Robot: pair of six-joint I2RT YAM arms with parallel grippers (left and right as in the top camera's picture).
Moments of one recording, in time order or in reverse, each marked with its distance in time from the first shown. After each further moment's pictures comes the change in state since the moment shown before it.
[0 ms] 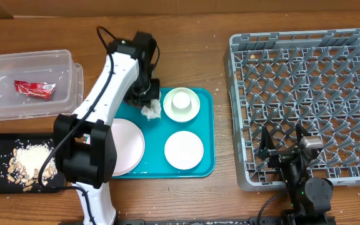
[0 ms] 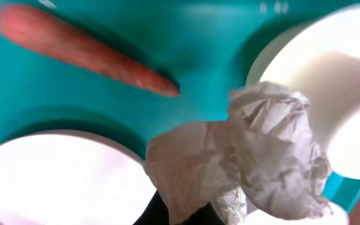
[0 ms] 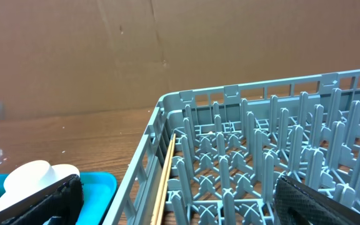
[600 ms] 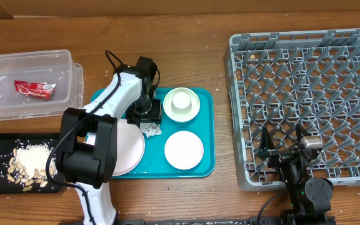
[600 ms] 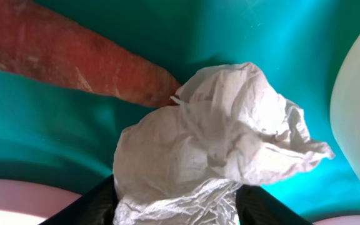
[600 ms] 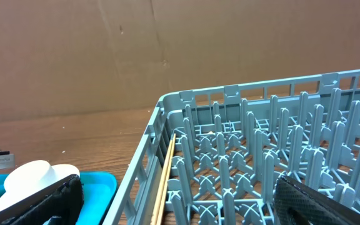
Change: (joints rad) left arm -0.003 0.000 -0.375 0.304 0.041 0.048; right arm 0.000 0.000 0.000 0.000 0.000 0.000
